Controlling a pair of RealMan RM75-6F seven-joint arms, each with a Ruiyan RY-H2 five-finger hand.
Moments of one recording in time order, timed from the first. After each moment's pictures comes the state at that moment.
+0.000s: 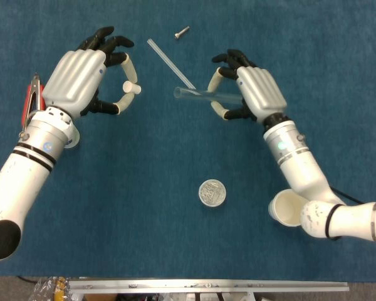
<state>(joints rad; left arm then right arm) -0.76 -1.05 -0.29 -2.05 0.83 0.99 0.17 0.82 -1.75 0.35 -1.54 -0.85 1.02 -0.23</state>
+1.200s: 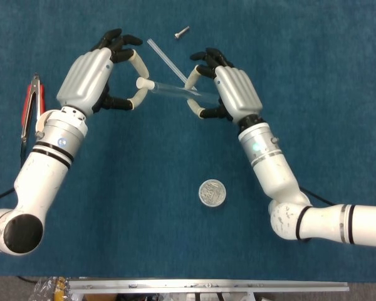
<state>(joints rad) -0.79 -1.16 -0.31 -2.03 0.72 1.04 0.09 0.88 -1.90 0.42 -1.47 -0.83 1.07 -0.24</state>
